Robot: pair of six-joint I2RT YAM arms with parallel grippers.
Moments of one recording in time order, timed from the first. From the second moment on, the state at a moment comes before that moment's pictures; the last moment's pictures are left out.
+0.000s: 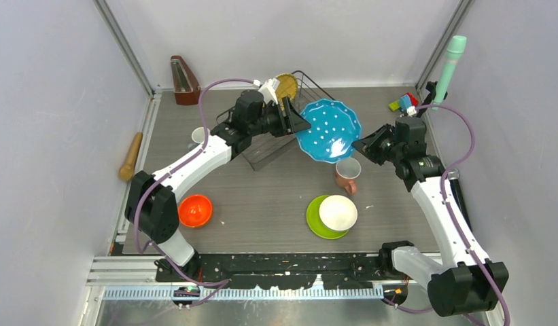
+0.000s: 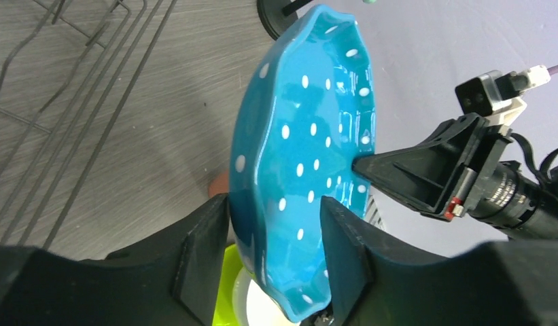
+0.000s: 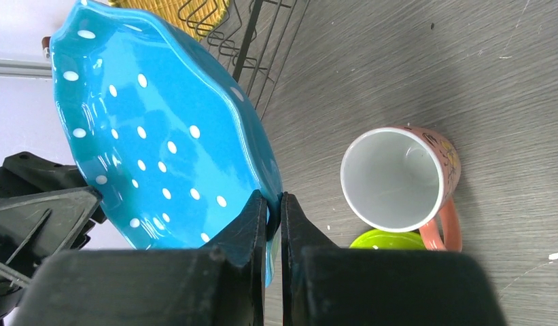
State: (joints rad) left arm -0.61 1.63 1.36 -0.03 0.37 -0.77; right arm 0.10 1.04 0.97 -0.51 -0.20 0.87
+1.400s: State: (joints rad) left arm -0.55 1.53 1.45 -0.18 0.03 0.01; right arm 0.11 0.93 1.01 -0.49 -0.09 0.84
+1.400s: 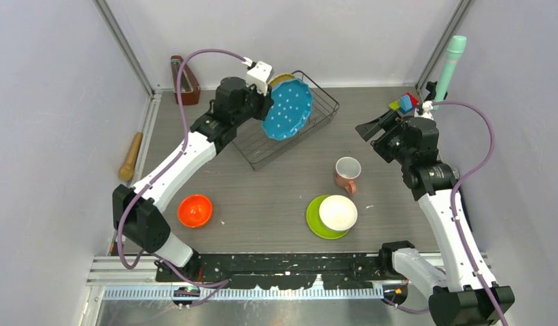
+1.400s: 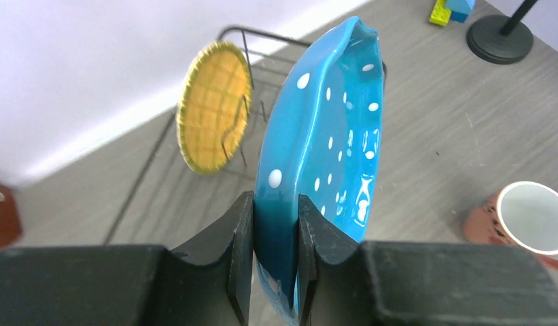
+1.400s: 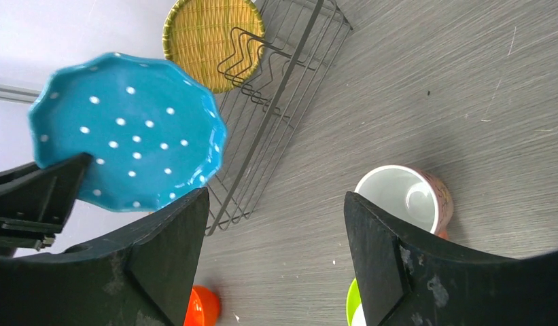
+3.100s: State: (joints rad) left arm -0.56 2.01 1.66 0.30 -0.19 0.62; right arm 0.11 1.05 1.05 -0.44 -0.09 0.82
